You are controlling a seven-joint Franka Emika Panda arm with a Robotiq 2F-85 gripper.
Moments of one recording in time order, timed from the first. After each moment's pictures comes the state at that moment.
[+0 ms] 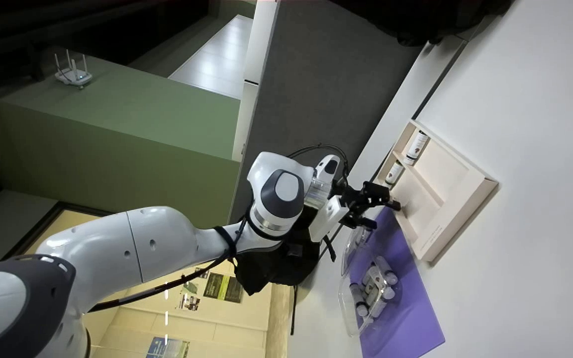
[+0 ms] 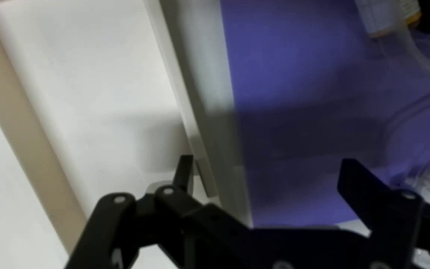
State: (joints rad) arm -0.04 0.81 0.01 -1.70 0.12 2.44 0.02
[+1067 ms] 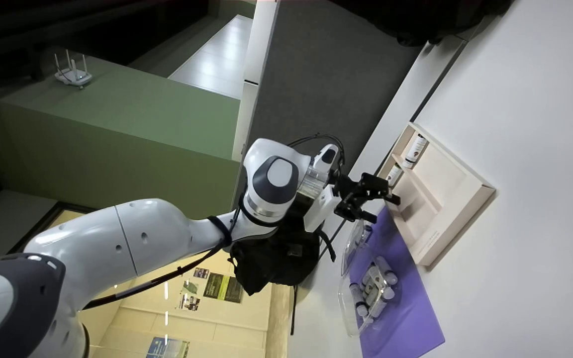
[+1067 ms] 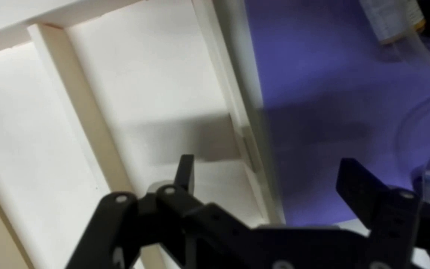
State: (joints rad) arm -0.04 0.81 -0.02 -1.64 0.12 2.30 0.04
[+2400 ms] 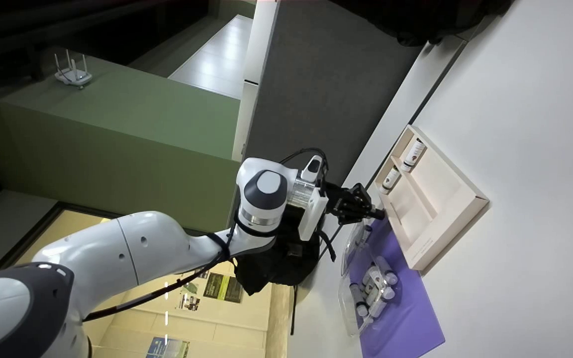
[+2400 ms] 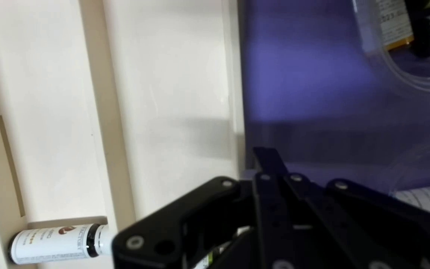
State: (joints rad) arm 0.04 0.81 -0.03 -1.61 -0.02 2.29 0.04
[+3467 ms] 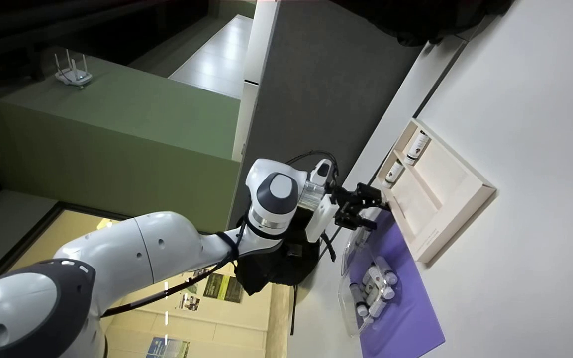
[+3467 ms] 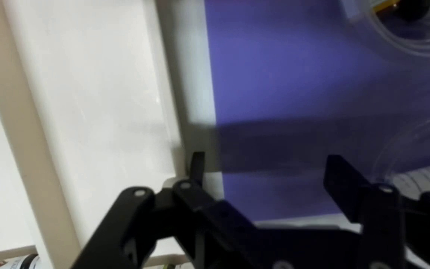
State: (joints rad) arm 0.03 0.87 -0.02 -1.58 0.05 2.35 0.06
